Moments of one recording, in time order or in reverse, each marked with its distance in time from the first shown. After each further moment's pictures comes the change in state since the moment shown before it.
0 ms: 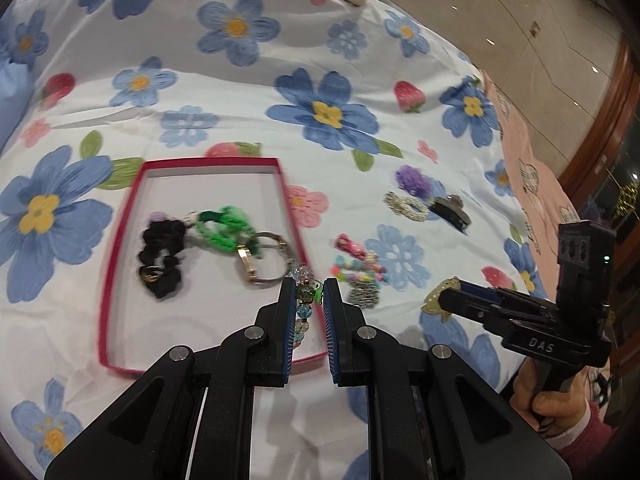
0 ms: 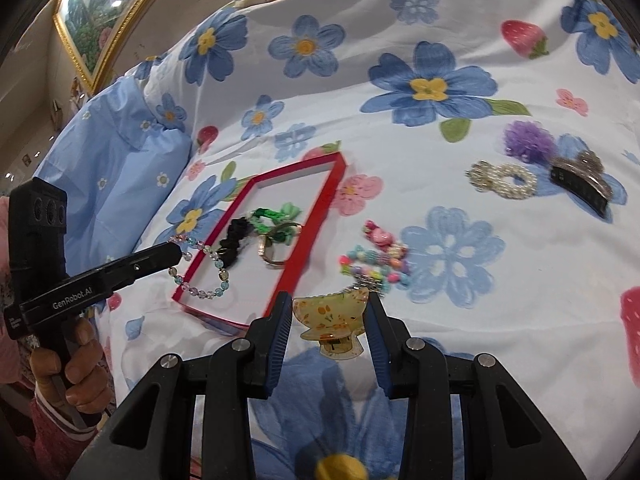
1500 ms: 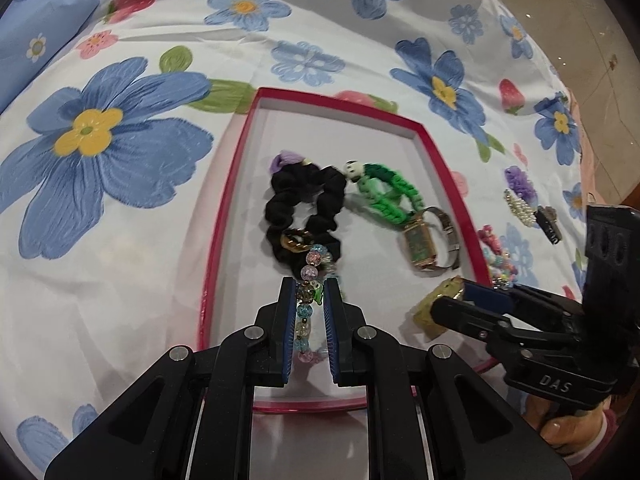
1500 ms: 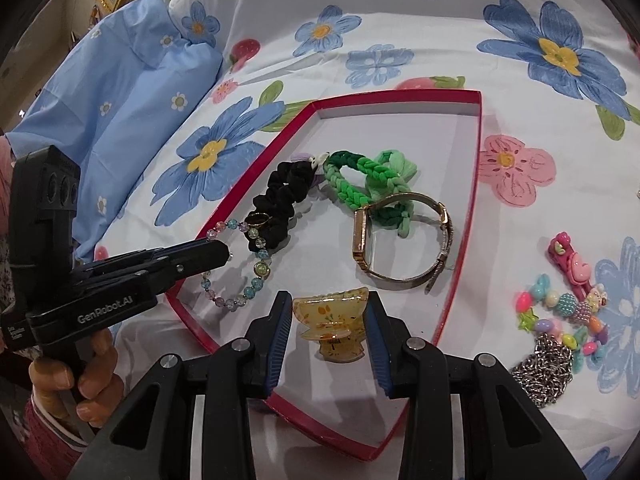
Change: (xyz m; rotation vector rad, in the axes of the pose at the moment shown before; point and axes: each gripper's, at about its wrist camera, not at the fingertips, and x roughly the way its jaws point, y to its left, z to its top) left arm 0.060 0.126 -0.023 -0.175 0.113 0.146; right arm 0.155 0.087 0.010 -0.151 0.220 0.062
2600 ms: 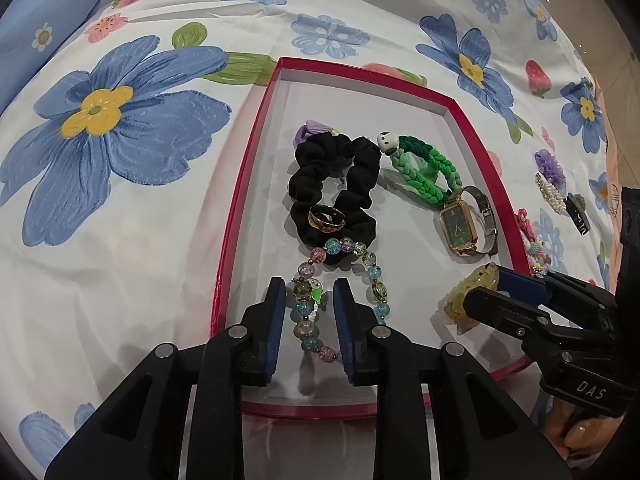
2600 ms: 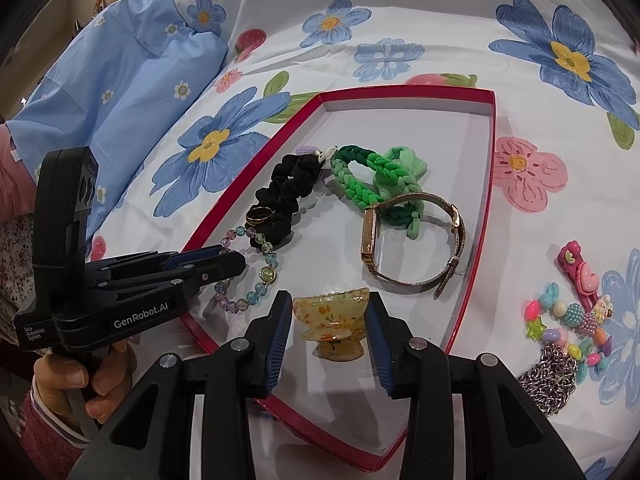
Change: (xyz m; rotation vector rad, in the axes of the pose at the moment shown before) left arm 0.019 0.003 -0.004 0.001 0.067 0.083; right arm 0.008 0.004 0.004 -0.026 0.025 -0.005
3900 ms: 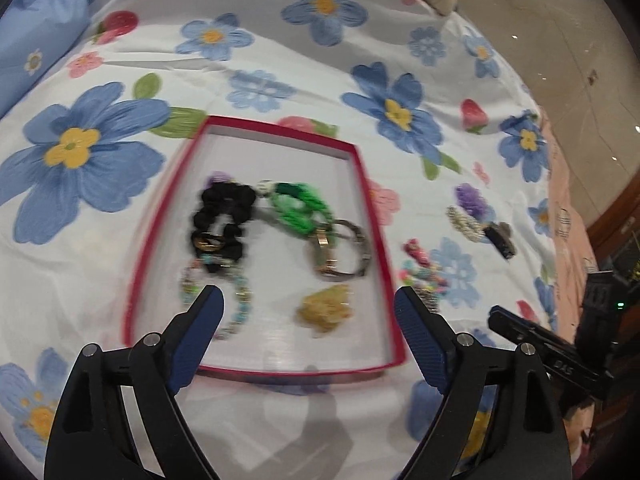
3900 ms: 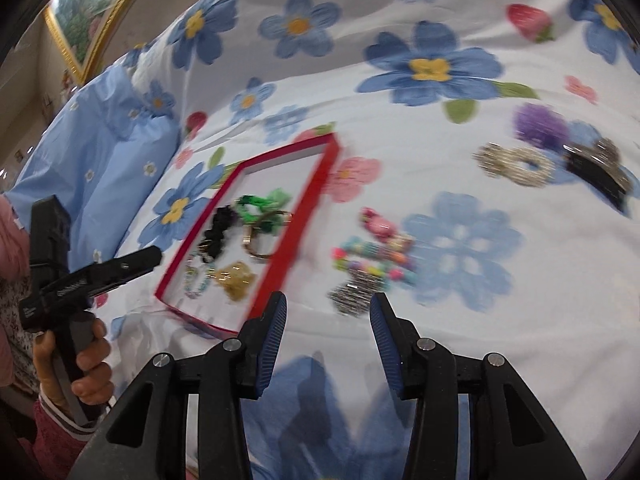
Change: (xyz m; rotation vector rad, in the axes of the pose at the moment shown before) left arm -0.067 -0.065 -0.006 -0.018 -0.141 -0.181; right arm -0.132 -0.090 -0.065 0.208 -0.197 -0.088
